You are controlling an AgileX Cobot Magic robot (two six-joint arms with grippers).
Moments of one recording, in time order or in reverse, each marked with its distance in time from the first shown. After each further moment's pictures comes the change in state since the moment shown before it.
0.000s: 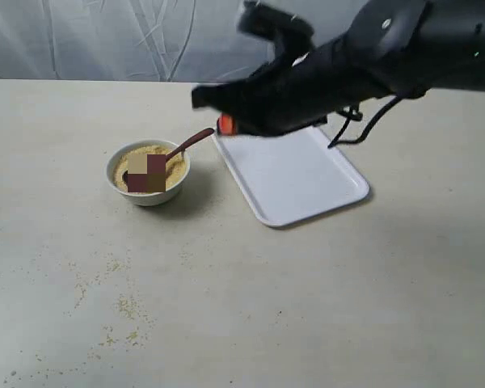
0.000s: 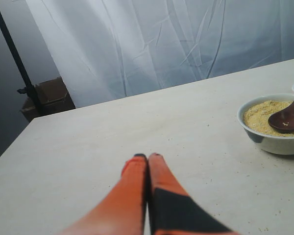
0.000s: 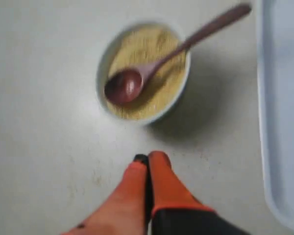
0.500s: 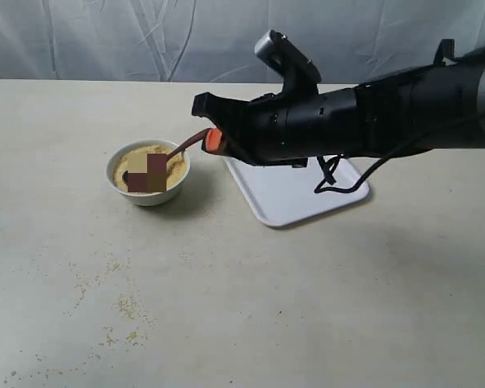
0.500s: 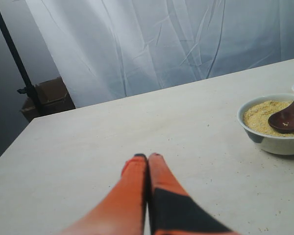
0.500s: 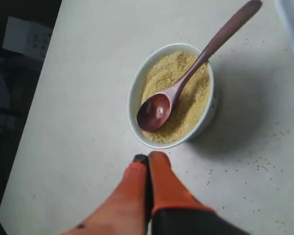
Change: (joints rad) left arm 0.000 0.000 0.000 0.000 0.000 0.000; right arm 0.001 0.031 0.184 0.988 -0.053 -0.722
